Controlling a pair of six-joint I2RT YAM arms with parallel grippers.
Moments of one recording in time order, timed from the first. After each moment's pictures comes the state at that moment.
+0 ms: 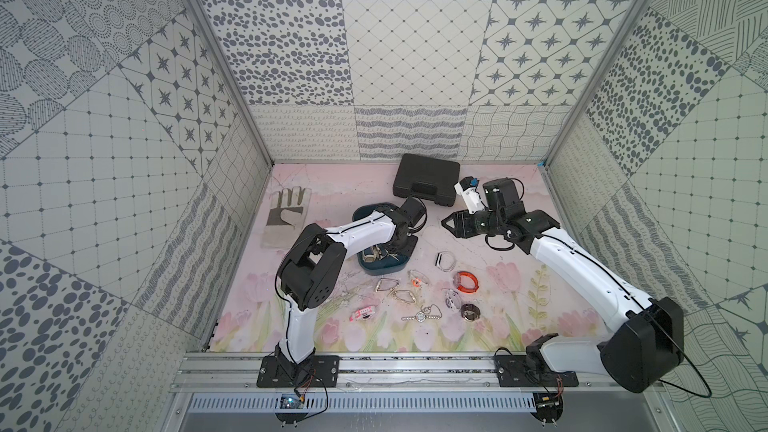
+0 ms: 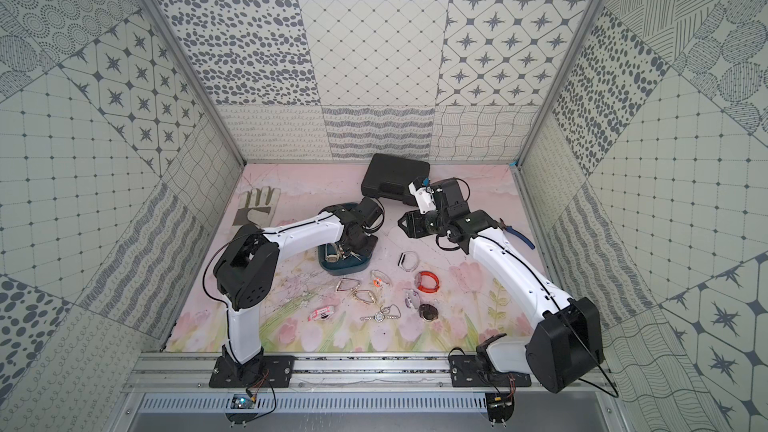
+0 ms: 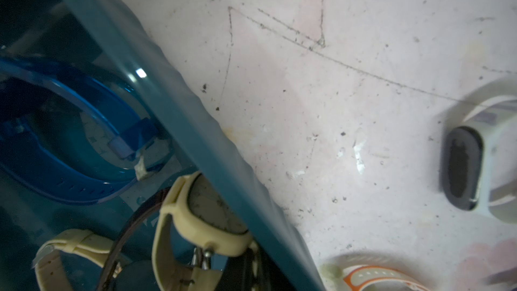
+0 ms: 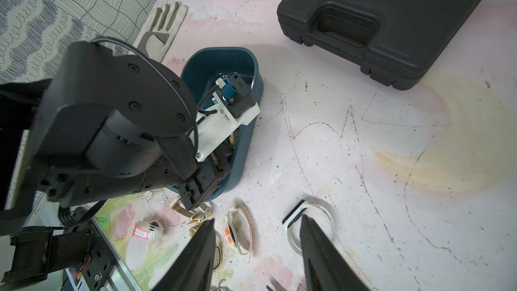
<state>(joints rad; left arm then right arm) -0.74 1.98 1.43 -0.74 -0.08 -0.25 0.44 1.33 1.14 -0.56 -0.31 0.21</state>
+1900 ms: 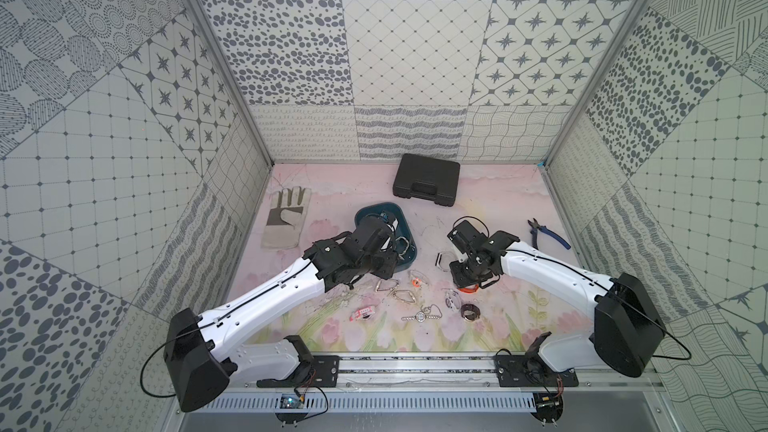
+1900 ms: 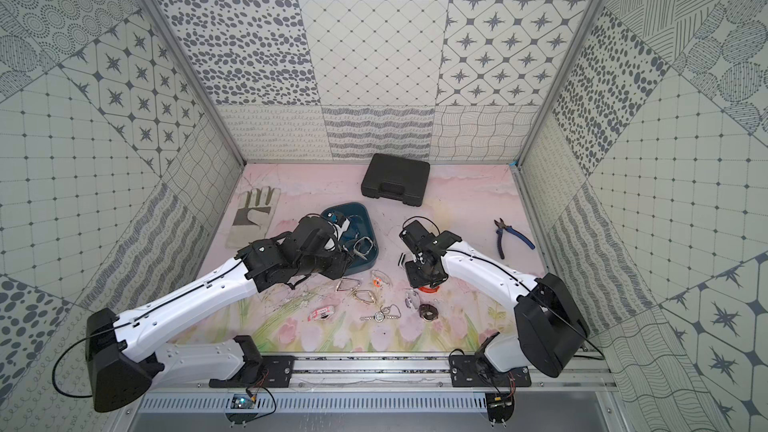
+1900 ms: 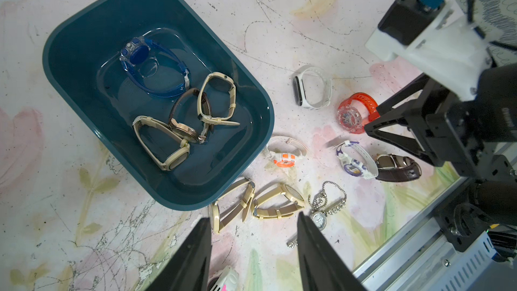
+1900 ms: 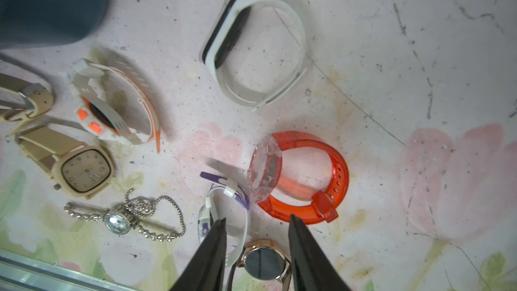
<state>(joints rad) -0.86 1.20 1.04 -0.73 -0.07 -0.37 0.69 1.43 0.95 -0.88 0.05 0.39</state>
